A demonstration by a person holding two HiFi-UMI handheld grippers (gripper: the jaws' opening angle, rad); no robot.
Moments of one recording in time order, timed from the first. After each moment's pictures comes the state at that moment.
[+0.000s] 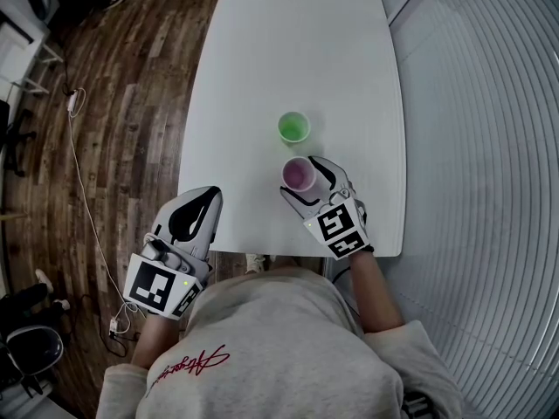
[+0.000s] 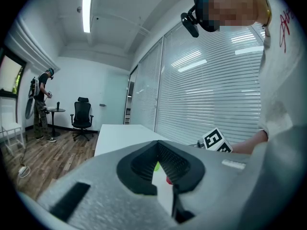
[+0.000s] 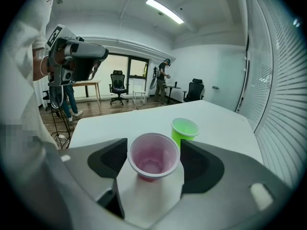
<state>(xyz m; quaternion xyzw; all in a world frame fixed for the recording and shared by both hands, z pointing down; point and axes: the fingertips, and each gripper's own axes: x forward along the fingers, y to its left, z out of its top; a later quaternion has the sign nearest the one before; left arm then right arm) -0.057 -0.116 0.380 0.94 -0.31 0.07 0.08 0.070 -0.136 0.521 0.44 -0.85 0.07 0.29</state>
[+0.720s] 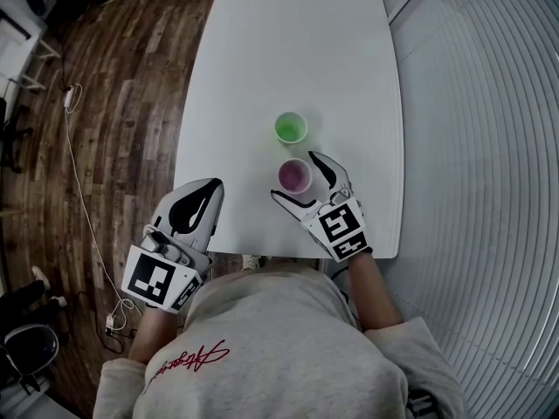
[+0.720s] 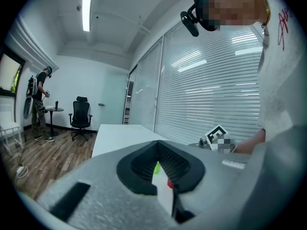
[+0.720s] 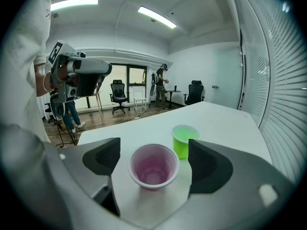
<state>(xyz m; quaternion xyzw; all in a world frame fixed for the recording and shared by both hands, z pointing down) -0.041 -0.136 0.380 0.95 -0.30 0.07 0.09 0.067 -0.147 0.502 0.43 -0.86 0.10 0.24</state>
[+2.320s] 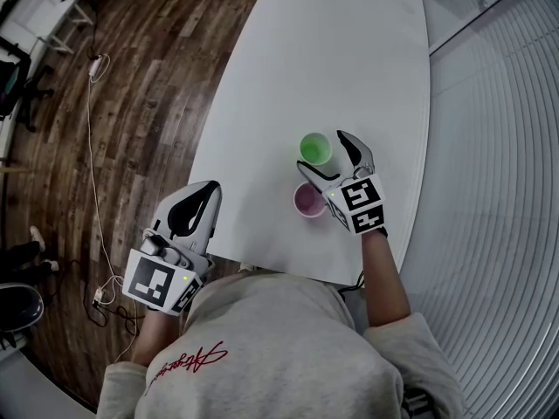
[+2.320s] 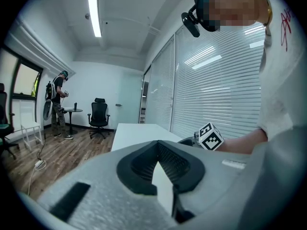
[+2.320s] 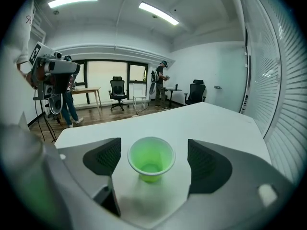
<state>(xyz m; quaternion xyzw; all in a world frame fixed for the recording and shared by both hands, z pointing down) -0.073 -0.166 0.381 0.91 -0.40 0.07 0.10 0.094 -0.247 0.507 0.42 -0.86 0.09 0.26</state>
